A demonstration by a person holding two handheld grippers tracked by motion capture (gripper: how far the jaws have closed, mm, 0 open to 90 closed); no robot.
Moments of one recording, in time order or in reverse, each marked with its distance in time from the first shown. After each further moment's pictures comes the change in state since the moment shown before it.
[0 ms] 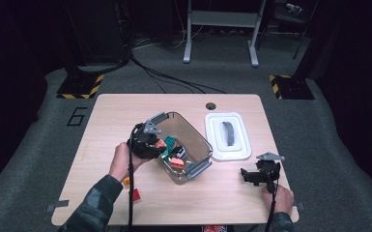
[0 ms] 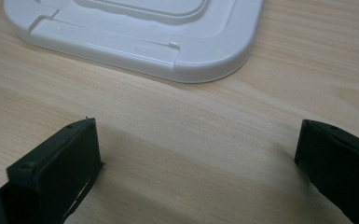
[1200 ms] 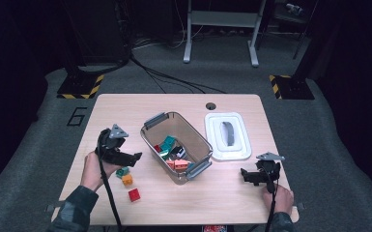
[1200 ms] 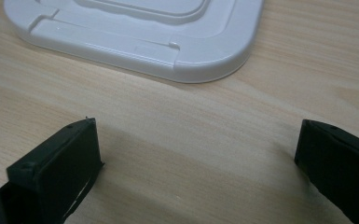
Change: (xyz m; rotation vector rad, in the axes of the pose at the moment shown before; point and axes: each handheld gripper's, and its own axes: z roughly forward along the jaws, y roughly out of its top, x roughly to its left) left arm 0.035 -0.065 -0.050 -0.026 0.161 -0.136; right arm 0.001 0.000 0.000 -0.002 -0.002 0.007
